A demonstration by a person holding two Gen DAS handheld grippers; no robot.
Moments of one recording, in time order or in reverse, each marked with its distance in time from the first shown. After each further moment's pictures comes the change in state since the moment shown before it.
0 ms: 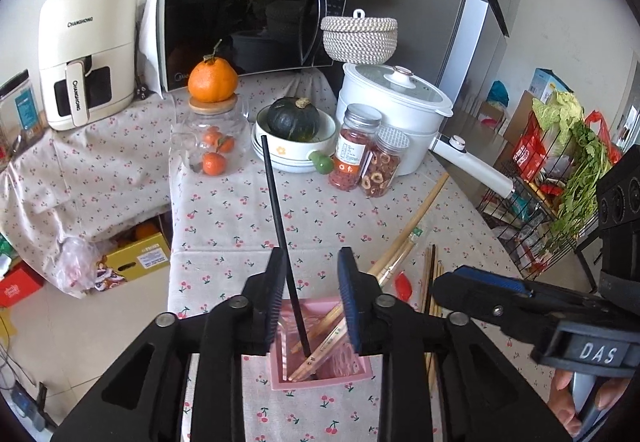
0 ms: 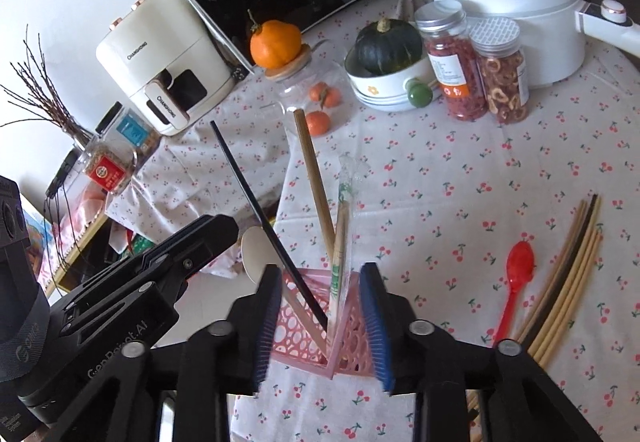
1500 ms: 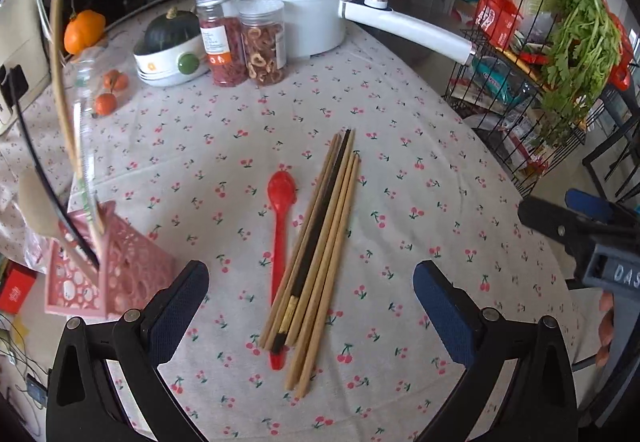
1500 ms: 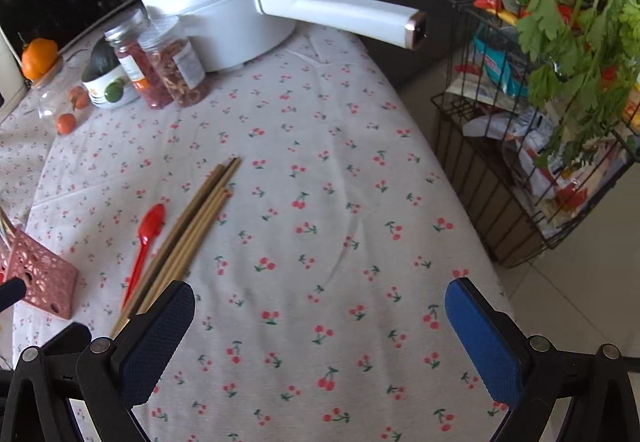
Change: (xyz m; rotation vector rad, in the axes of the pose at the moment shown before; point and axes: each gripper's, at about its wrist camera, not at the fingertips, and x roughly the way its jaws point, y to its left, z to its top) left arm 0.096 -0.179 -0.072 0.176 0.304 0.025; right arm -0.098 -0.196 -0.041 0.069 0.052 -0.557
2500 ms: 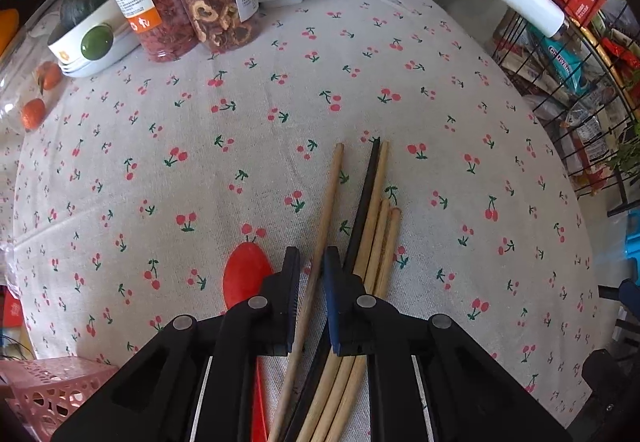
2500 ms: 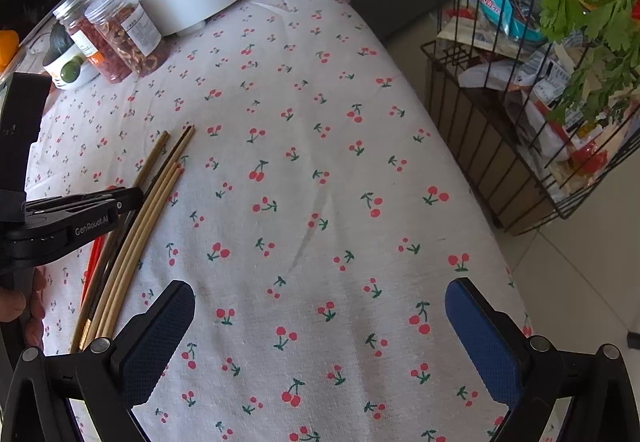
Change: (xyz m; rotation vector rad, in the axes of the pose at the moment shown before) left arm 0.137 -0.005 0.073 0.025 0.219 0.023; right arm 0.040 -0.020 0.006 0.049 0.103 0.007
